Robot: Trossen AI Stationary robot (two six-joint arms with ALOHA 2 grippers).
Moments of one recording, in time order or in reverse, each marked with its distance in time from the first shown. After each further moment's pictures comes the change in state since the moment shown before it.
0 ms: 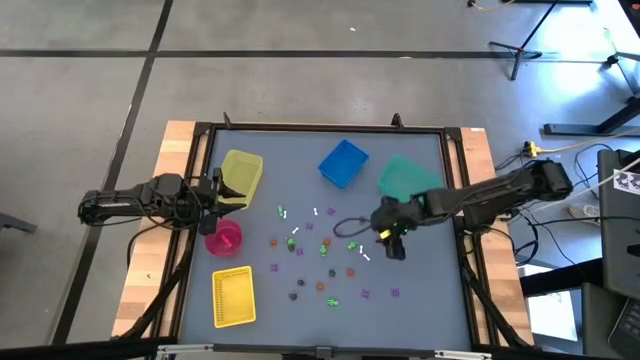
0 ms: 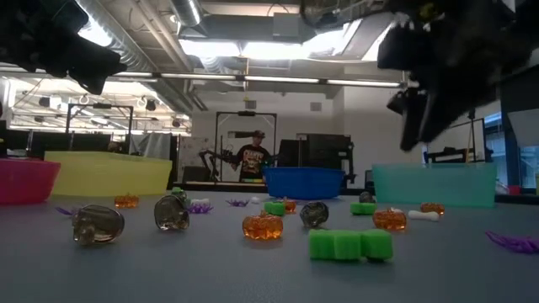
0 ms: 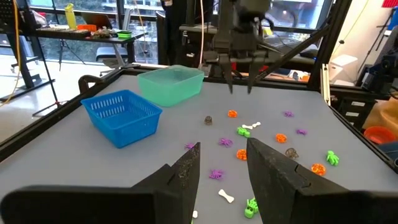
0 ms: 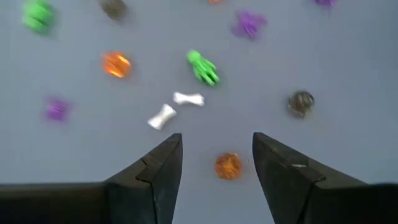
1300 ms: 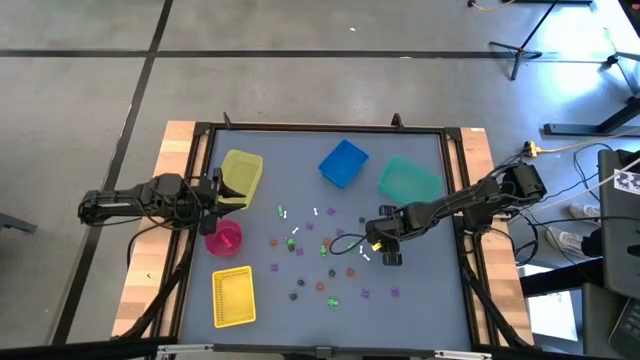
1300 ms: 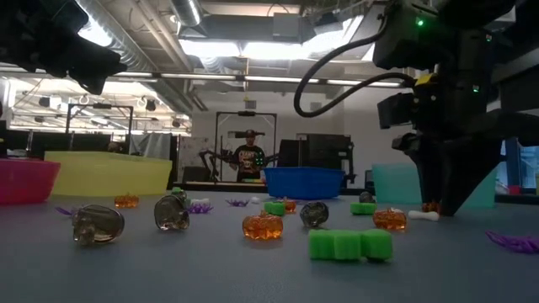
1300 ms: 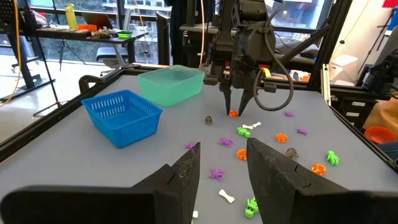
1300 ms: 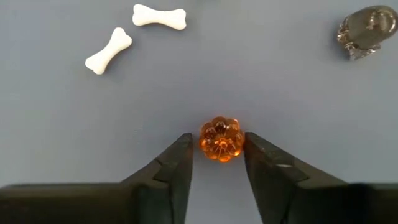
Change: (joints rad) left arm 0.000 0.000 0.000 0.000 0.000 0.000; right arm 0.041 0.250 0.001 -0.024 0.065 -0.005
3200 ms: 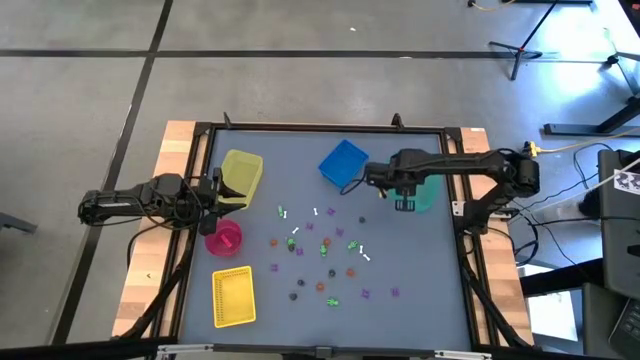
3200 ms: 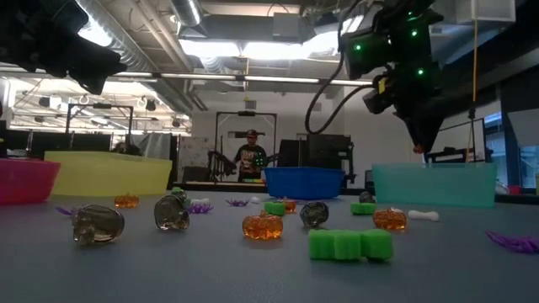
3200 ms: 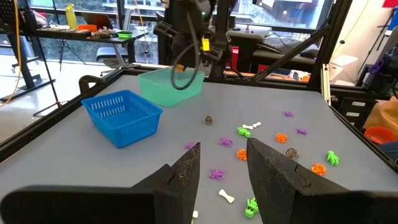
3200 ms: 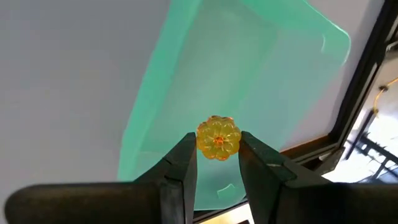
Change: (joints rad) left arm 0.000 0.000 0.000 0.000 0.000 0.000; right arm -0.432 -0.004 0.342 -0.735 0.319 -0.254
